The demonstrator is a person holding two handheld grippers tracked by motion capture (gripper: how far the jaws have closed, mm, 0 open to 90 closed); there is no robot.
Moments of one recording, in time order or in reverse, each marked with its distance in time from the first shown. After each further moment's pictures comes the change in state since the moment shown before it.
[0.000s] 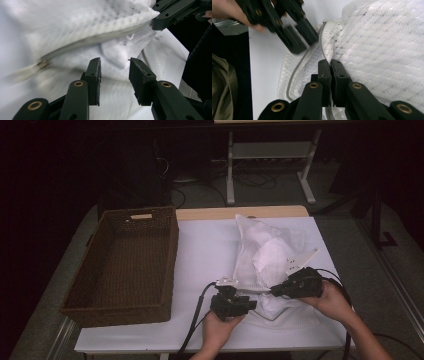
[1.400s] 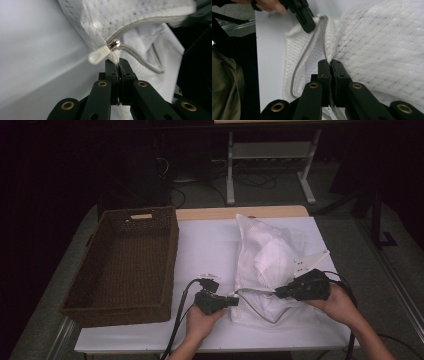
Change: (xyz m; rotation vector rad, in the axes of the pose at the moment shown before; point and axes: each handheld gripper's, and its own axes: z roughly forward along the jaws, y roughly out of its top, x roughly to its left) left arm 0.040 -0.001 -0.019 0.048 -0.082 -0.102; right arm 0.005 -0.009 -0.012 -0.034 0.011 0.000
